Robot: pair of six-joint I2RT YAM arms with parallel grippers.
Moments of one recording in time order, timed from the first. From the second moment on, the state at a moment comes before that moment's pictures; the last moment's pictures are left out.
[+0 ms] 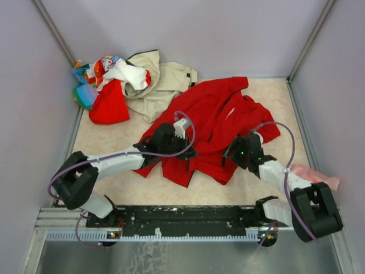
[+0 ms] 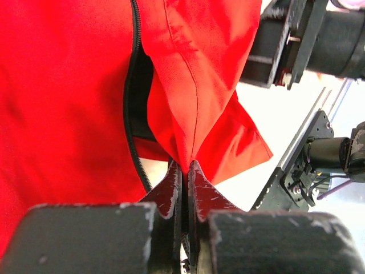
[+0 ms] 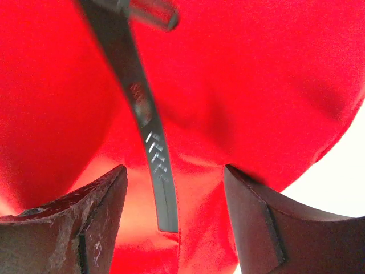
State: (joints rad) left arm -0.82 1.52 0.82 0.20 0.27 -0.52; right arm 0.31 1.10 0.39 -0.10 -0.03 0.83
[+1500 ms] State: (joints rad) left arm -0.85 1.55 0.80 0.25 0.19 -0.59; right arm 0.81 0.94 0.24 0.33 -0.07 0.87
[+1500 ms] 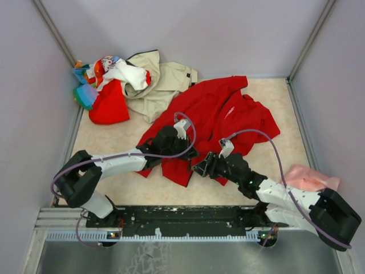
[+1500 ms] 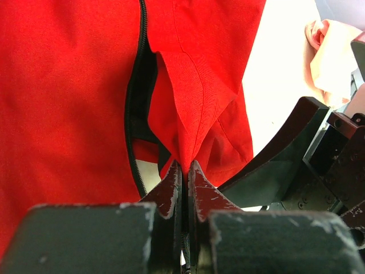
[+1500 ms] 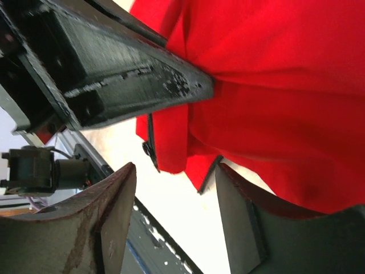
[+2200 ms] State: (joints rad) left arm -0.86 1.53 0.80 0.25 0.19 -0.59; right arm 0.82 1.08 0.23 0.54 -0.08 0.88
